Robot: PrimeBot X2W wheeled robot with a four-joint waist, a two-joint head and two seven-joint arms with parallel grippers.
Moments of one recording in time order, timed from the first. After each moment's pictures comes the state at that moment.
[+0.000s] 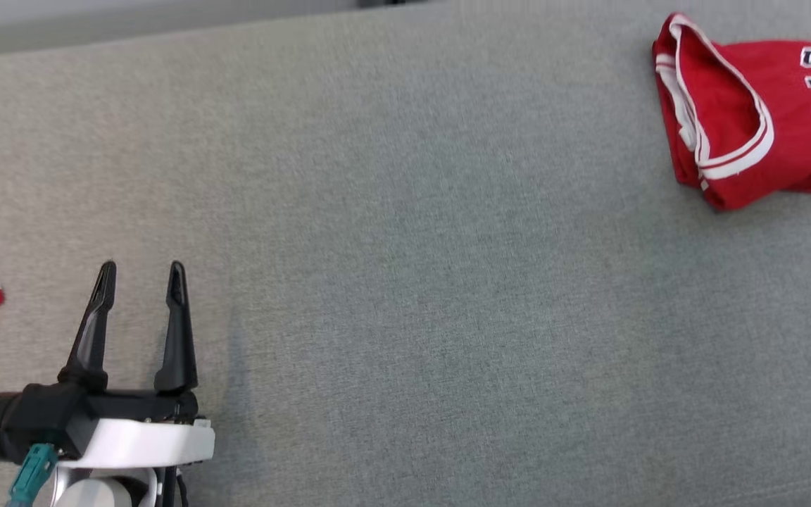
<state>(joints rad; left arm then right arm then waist) -0.07 0.06 0.04 -0.02 -0.14 -0.04 -0.26 -0.96 -0.52 0.36 0.68 0.47 0.13 -0.26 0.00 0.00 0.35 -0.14</state>
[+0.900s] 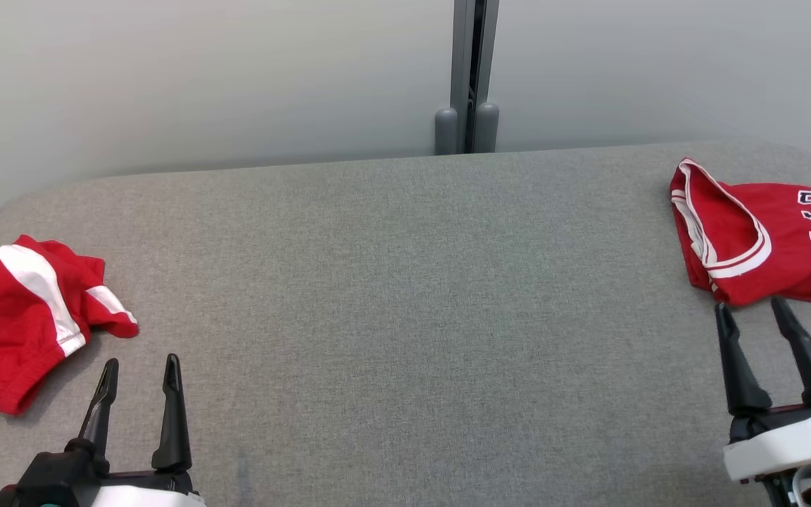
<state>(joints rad) 0.08 0.05 0.08 0.08 -0.17 -0.05 -0.26 -0.07 -0.24 0.04 0.18 0.35 0.13 -0.26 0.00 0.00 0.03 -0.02</state>
